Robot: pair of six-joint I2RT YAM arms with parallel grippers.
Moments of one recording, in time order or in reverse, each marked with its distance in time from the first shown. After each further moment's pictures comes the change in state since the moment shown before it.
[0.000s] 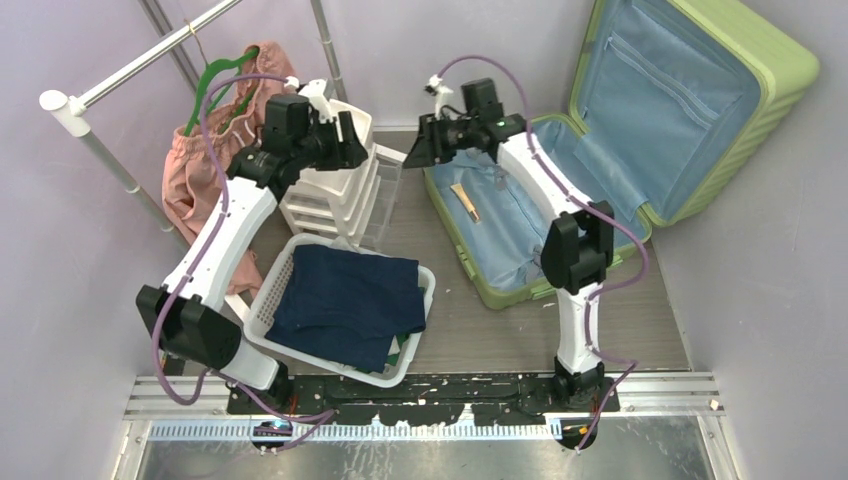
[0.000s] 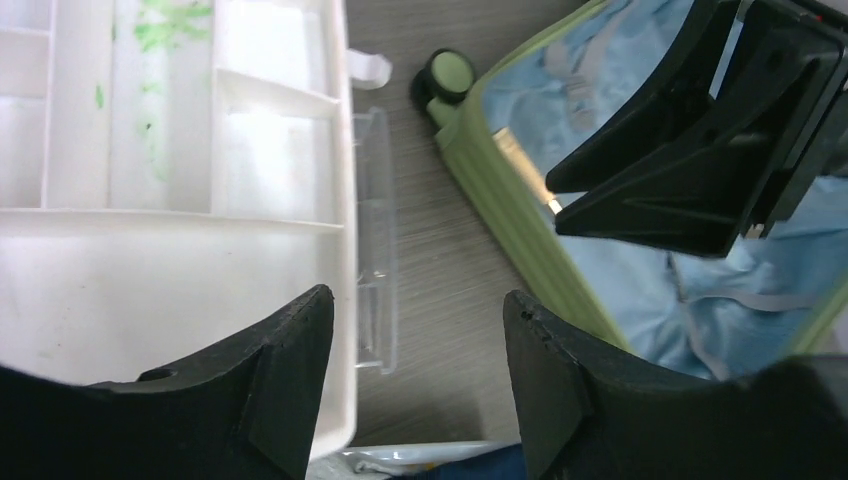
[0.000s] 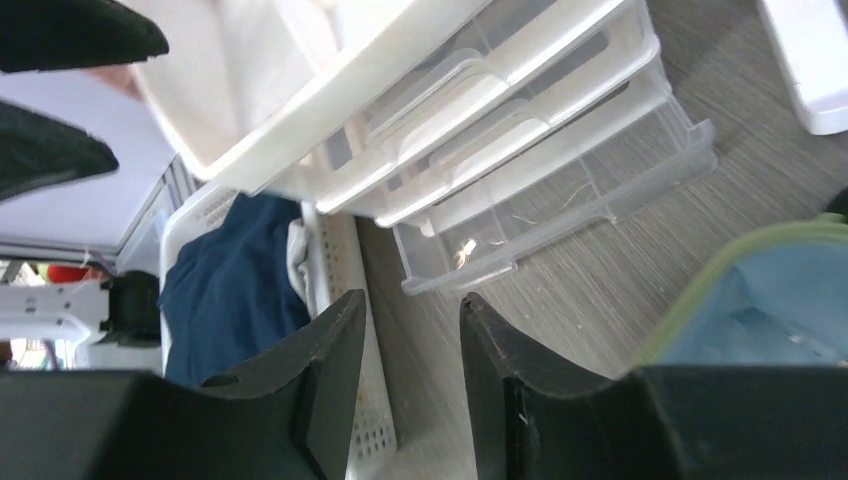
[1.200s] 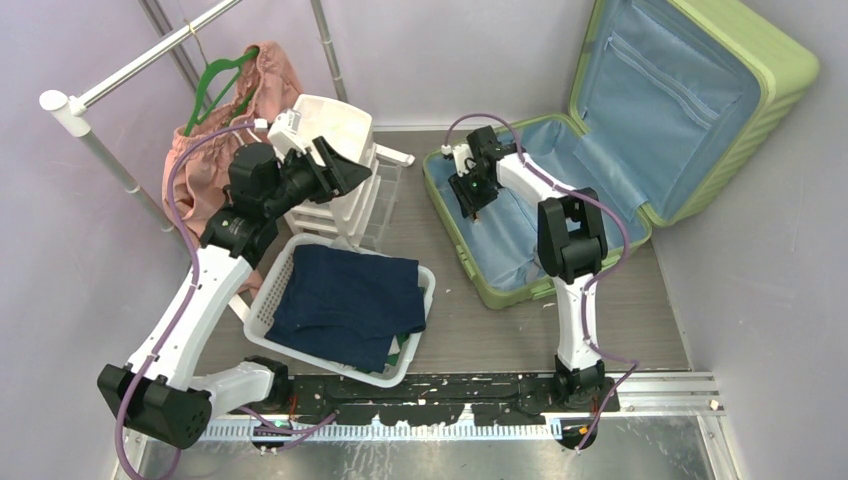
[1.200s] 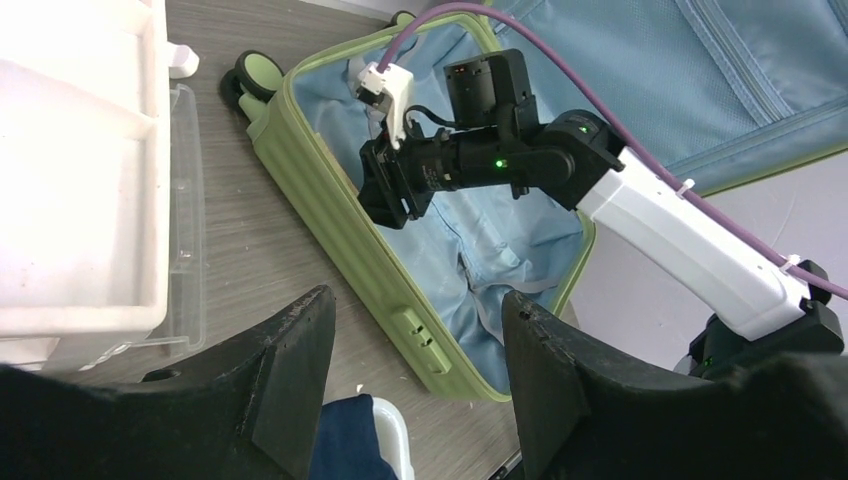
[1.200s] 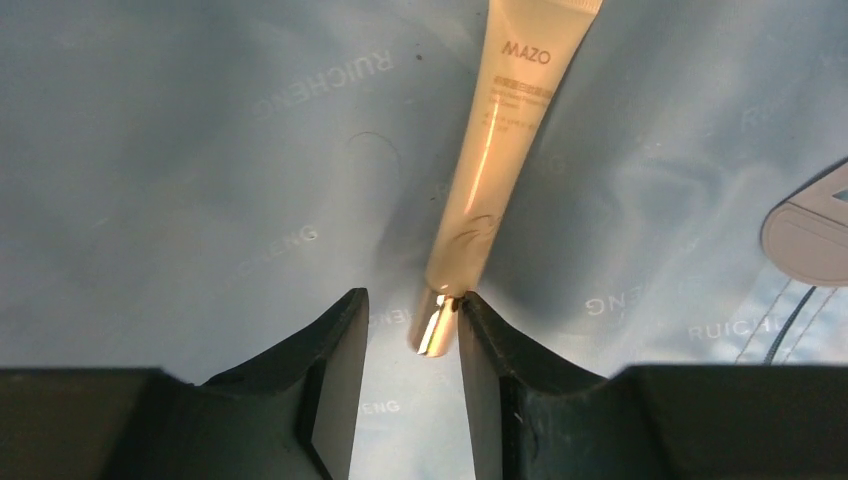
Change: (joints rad) left arm 0.004 -0.402 -0.430 0.337 0.218 -0.374; right arm -0.087 0.070 -0.253 -0.198 0.558 -0.436
